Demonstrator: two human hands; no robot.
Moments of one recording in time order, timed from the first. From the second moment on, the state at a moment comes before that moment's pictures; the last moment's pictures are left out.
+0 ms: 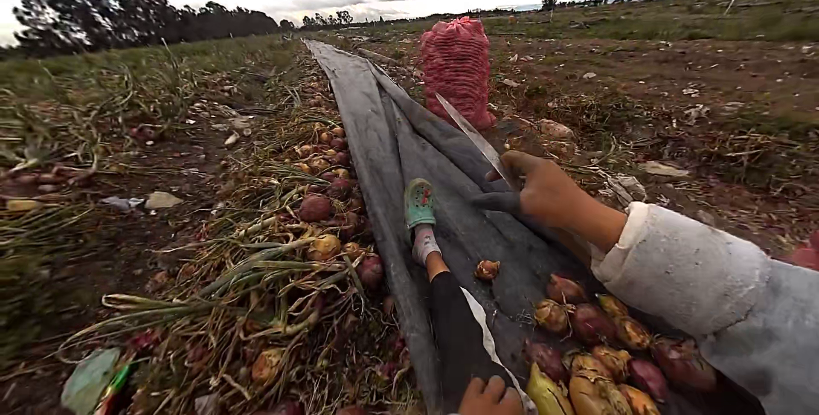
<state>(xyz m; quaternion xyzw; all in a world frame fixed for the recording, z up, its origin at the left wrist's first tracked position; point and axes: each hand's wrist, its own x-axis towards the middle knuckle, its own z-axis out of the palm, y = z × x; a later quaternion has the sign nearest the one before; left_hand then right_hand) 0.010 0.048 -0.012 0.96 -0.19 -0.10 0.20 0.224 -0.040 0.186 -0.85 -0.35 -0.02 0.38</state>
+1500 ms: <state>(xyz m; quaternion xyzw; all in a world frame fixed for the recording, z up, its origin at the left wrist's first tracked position) -0.102 0.239 -0.133 0.85 0.38 -0.26 0.24 0.023 -0.048 -0.020 -0.61 -0.09 0.49 0.62</state>
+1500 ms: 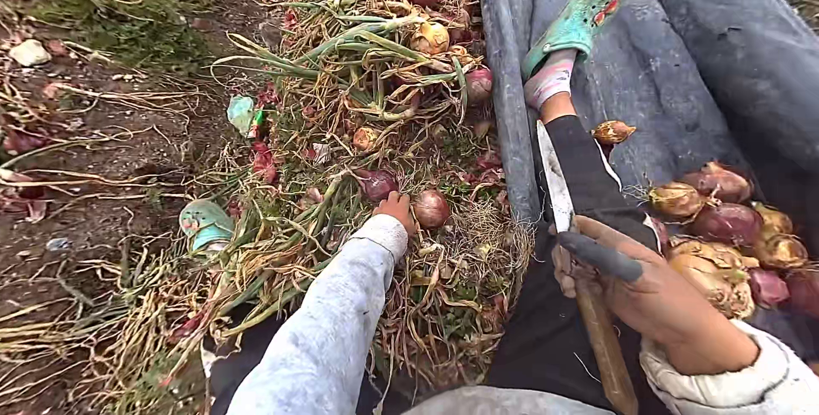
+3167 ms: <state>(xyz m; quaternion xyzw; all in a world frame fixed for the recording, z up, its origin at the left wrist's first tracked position) -0.144 0.151 0.005 0.95 0.20 0.13 0.21 -0.034 -0.014 -0.043 -0.48 0.00 0.46 0.75</state>
